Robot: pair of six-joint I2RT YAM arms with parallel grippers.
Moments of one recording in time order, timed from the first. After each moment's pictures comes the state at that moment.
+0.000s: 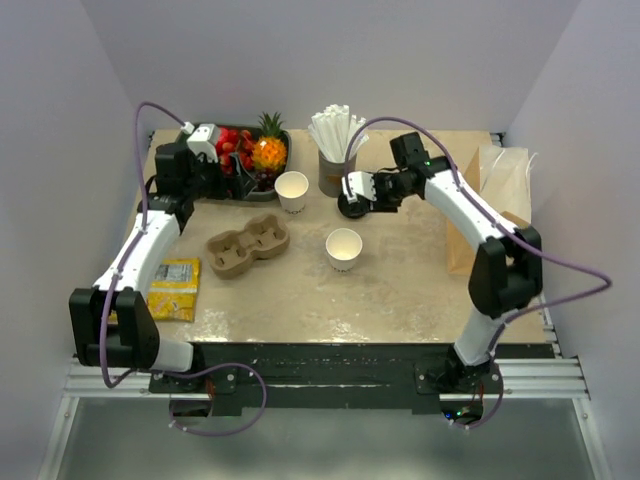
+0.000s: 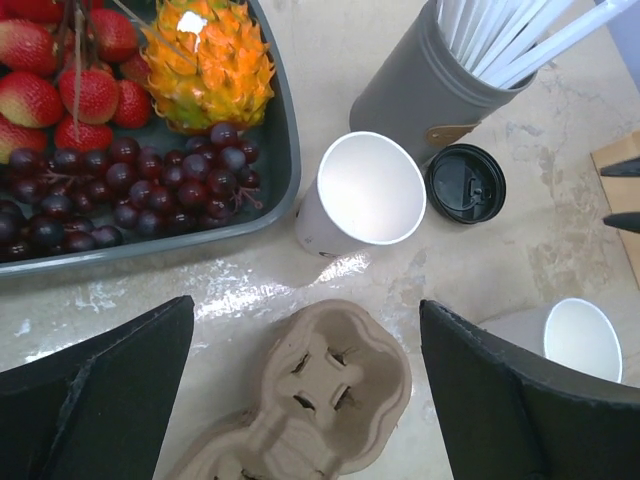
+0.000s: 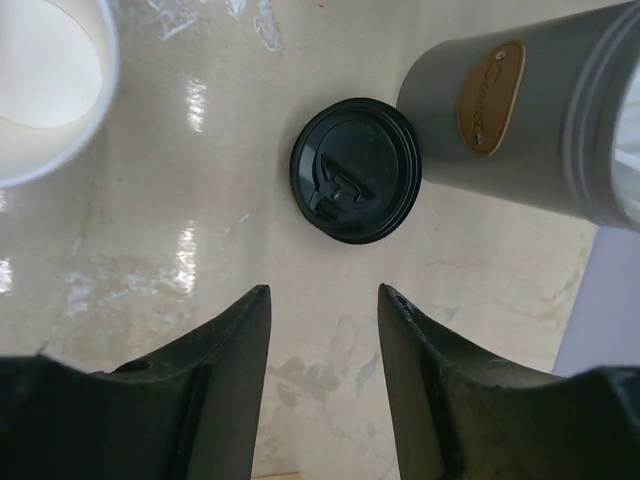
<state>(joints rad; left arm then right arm) -0.04 1.42 1.11 -0.16 0.44 -0.18 0.34 1.73 1.49 -0.74 -0.43 -1.33</state>
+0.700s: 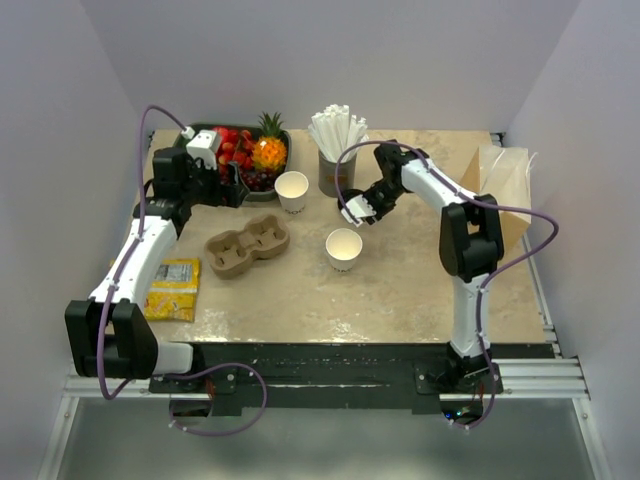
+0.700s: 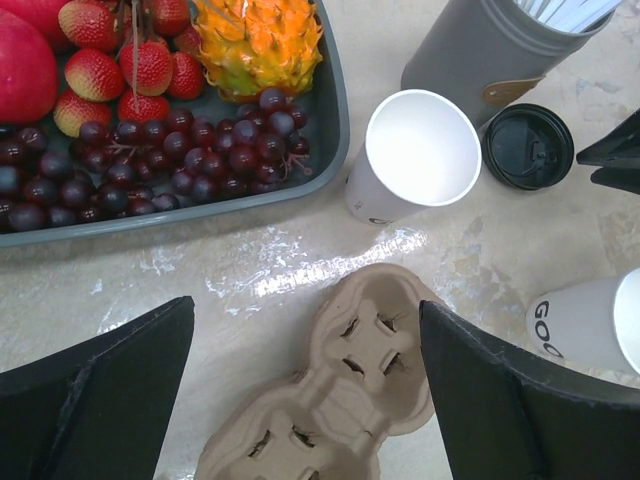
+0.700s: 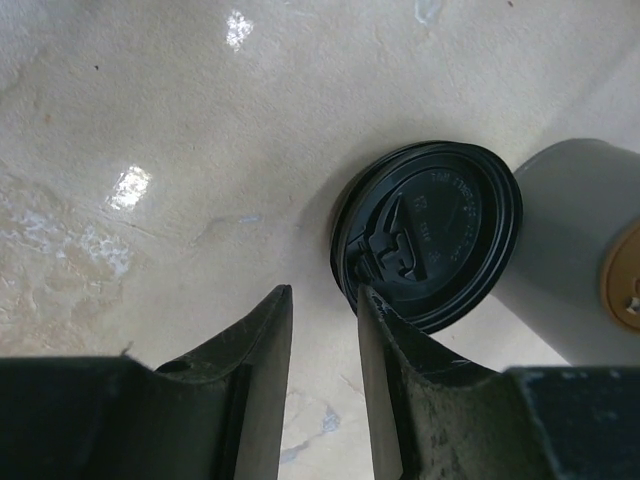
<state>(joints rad) -0.04 1.35 1.10 -0.27 0.35 -0.04 0.32 2.12 1.75 -0.99 -0.41 -1.94</state>
